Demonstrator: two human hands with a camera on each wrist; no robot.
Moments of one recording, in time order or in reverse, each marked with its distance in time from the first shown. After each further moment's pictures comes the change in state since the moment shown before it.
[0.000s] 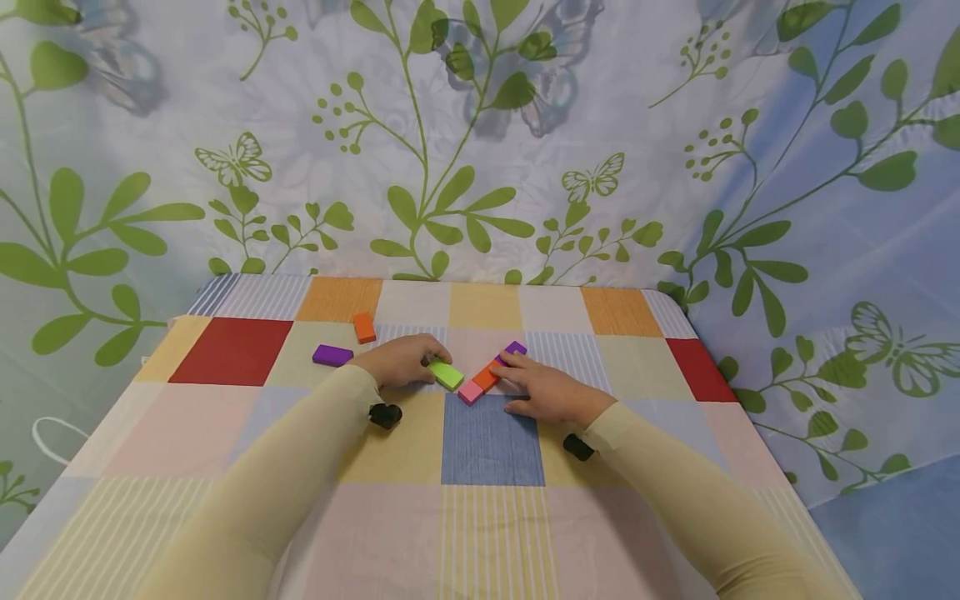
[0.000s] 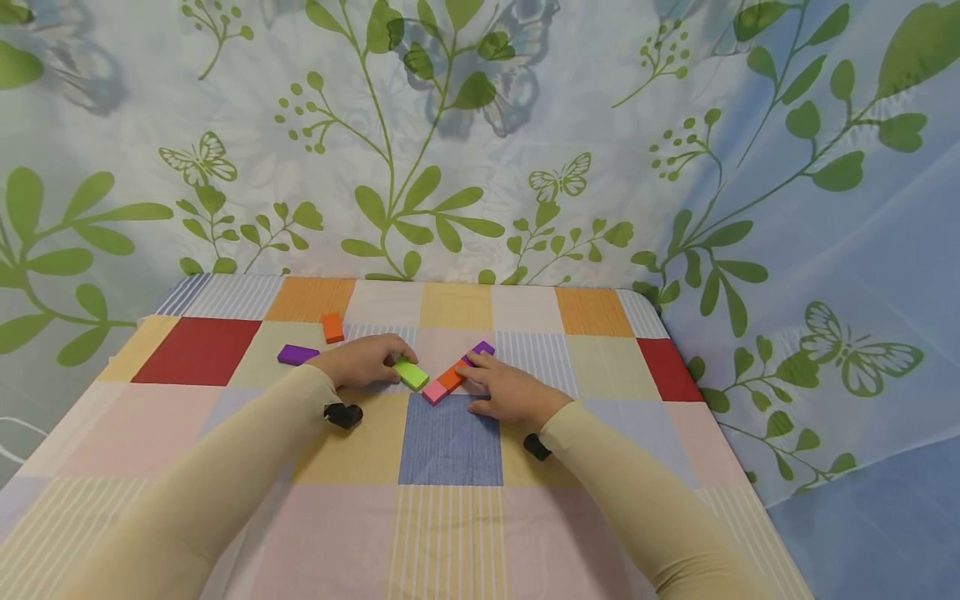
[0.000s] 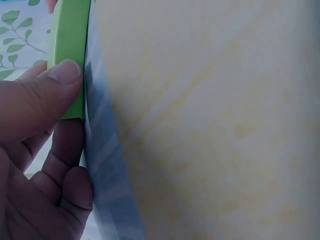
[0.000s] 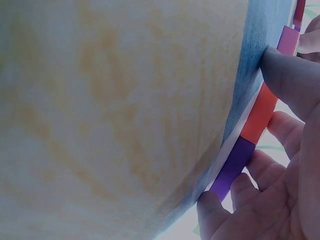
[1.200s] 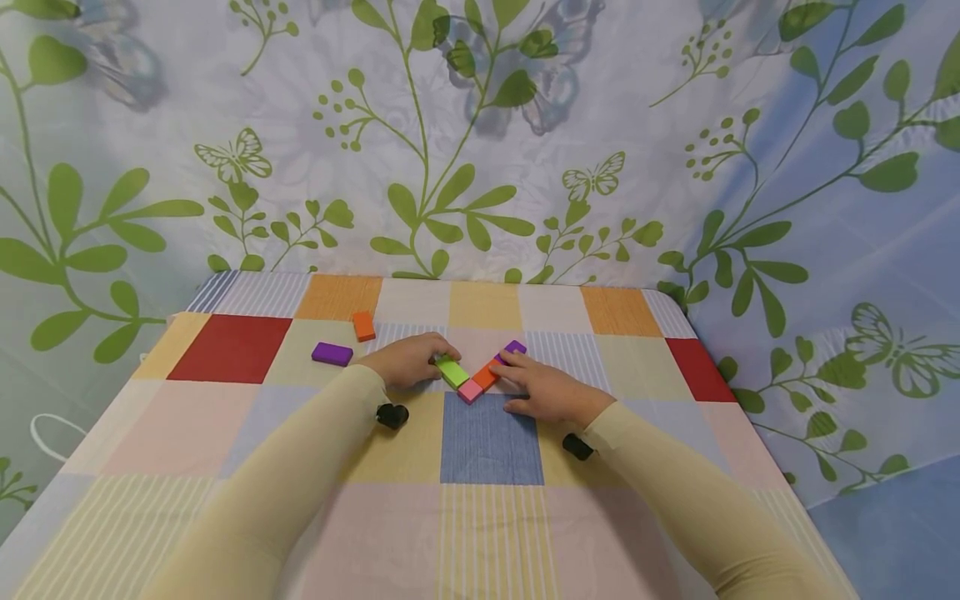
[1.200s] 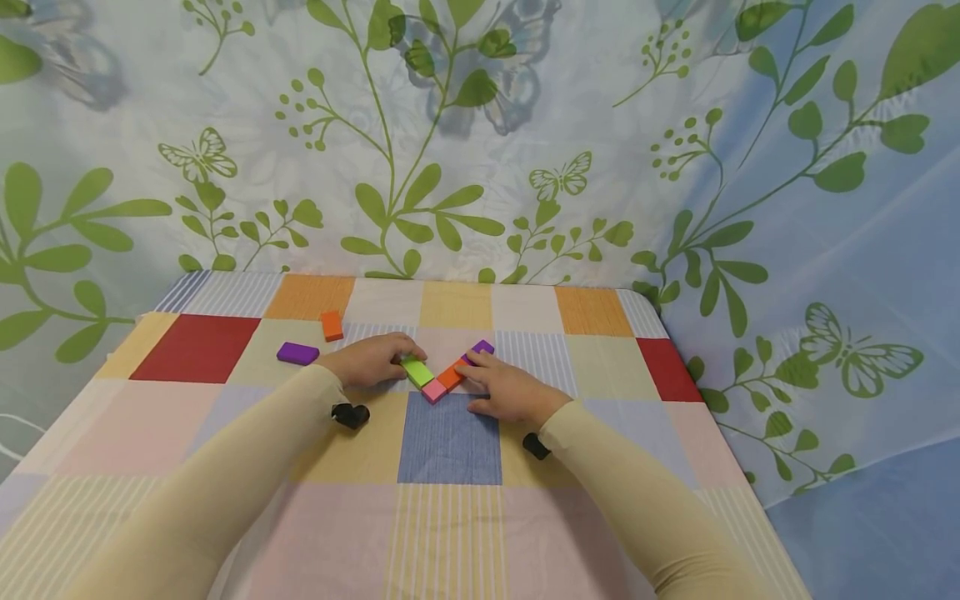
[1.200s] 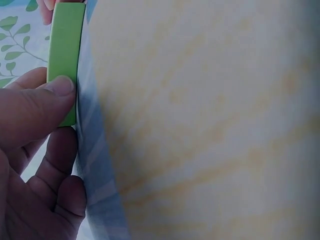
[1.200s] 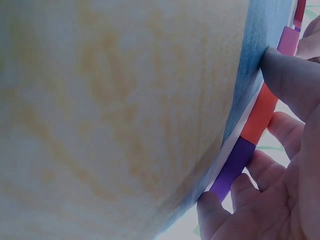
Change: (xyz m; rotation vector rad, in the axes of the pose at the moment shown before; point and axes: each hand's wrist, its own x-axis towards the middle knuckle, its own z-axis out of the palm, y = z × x) left_hand 0.002 0.011 0.006 0.071 0.023 0.062; right_hand -0.001 0.000 0.002 -0.002 0.012 -0.006
